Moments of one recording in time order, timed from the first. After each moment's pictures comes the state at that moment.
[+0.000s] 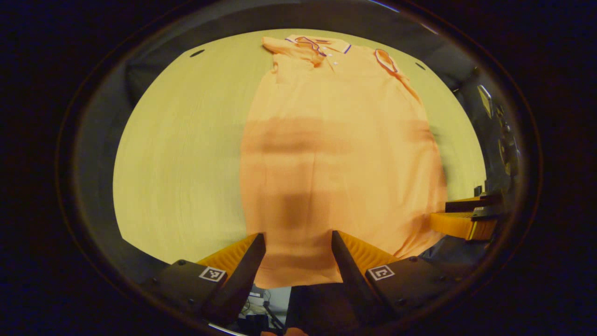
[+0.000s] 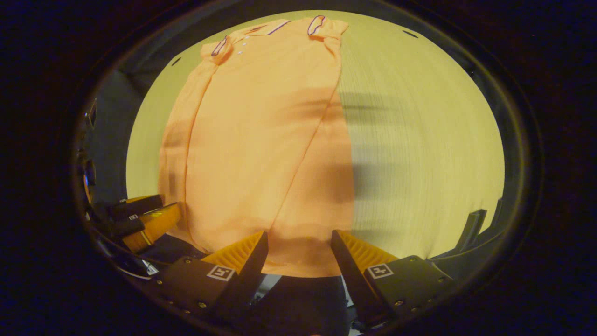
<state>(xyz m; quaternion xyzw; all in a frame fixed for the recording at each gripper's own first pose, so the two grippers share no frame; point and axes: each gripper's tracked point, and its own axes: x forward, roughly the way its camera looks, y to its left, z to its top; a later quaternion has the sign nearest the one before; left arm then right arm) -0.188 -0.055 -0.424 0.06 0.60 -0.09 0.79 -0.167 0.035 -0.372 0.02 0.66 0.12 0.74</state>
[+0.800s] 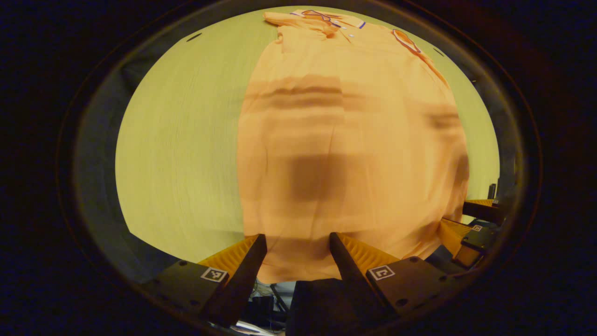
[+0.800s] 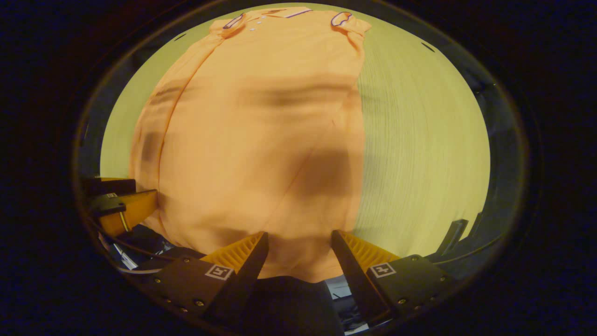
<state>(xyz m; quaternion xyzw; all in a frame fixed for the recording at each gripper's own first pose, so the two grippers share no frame) -0.185 -0.048 -0.434 0.08 0.67 -0.06 0.74 -0.172 0.036 -0.384 -0.07 0.67 0.09 0.73</state>
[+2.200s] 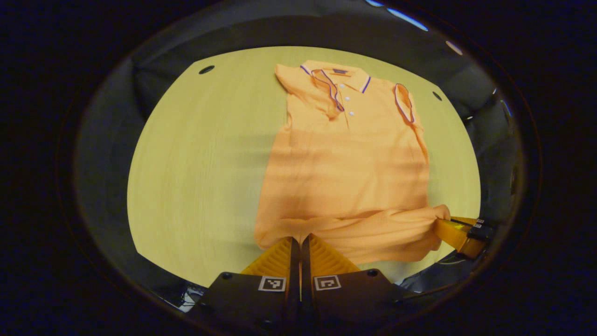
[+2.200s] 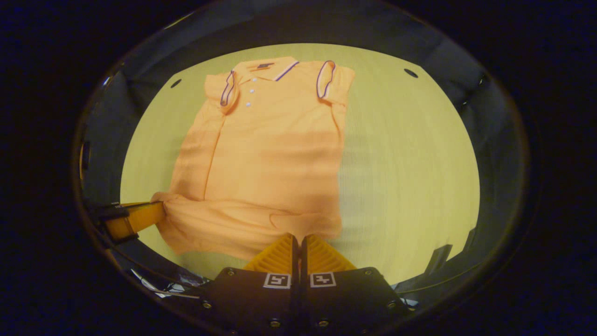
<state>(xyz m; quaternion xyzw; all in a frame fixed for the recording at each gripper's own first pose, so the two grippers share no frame) -0.080 -0.058 -0.406 0.03 0.50 -0.07 0.86 -0.051 0.058 -0.294 -0.01 0.56 0.08 0.83</state>
